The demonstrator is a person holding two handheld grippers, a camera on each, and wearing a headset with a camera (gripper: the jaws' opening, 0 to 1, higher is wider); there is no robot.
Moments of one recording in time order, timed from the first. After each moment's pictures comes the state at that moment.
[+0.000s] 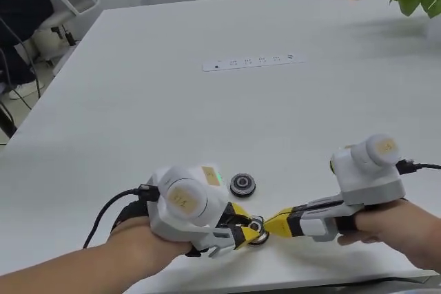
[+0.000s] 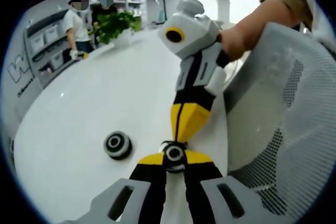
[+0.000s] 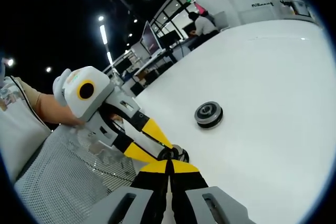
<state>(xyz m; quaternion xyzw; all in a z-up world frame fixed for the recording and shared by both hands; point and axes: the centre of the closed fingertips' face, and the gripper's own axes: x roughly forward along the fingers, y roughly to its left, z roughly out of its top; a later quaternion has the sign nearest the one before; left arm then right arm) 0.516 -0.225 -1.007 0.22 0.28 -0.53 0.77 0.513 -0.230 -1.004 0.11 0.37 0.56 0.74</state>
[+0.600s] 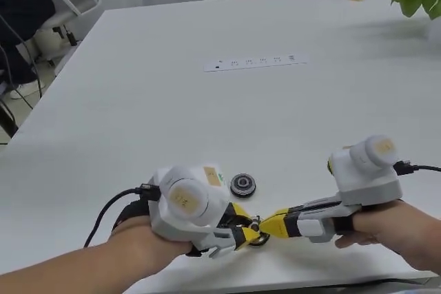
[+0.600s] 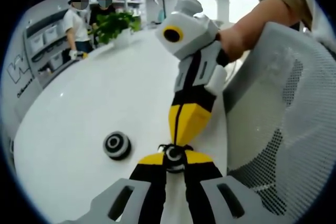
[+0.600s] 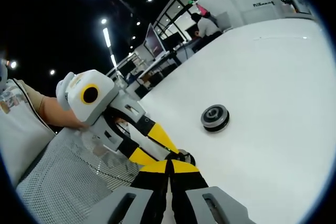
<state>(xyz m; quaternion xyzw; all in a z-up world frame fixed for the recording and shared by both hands) 0.516 -0.225 -1.007 0.23 0.28 -0.53 0.77 0.512 -0.223 -0.997 0.12 0.37 0.57 0.73</state>
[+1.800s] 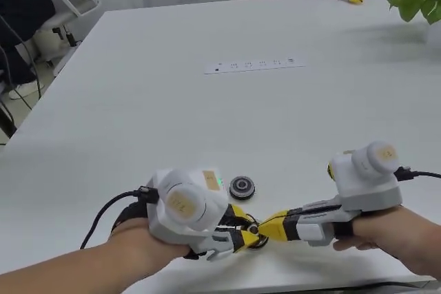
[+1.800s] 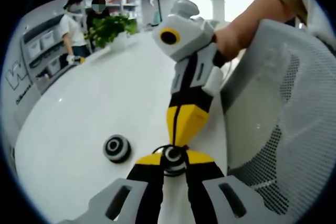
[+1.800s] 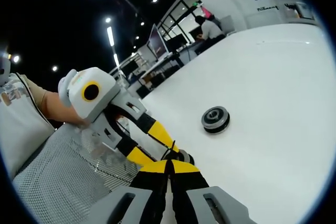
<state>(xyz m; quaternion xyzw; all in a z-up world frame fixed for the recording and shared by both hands) 0.514 -0.226 -1.005 0.24 0.27 -0.54 0.76 0.513 -0.221 -0.999 0.11 0.35 0.58 0.73</state>
